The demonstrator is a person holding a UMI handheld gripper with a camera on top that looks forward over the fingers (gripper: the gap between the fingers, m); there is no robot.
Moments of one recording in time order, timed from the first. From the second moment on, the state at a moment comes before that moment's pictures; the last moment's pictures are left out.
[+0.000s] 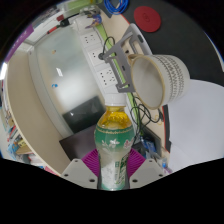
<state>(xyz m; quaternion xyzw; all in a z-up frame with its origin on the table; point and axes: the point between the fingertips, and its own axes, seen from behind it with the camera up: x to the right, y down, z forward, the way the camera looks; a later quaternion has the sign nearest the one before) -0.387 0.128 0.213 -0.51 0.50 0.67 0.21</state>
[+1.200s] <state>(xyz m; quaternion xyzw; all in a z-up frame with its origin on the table) -0.154 0.160 0.208 -0.76 -0.07 0.10 0.64</state>
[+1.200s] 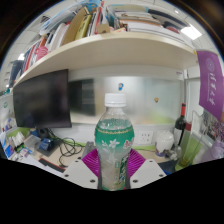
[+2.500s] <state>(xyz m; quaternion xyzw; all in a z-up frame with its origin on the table) -0.154 -0.084 0.123 -0.85 -0.02 0.03 0.53</state>
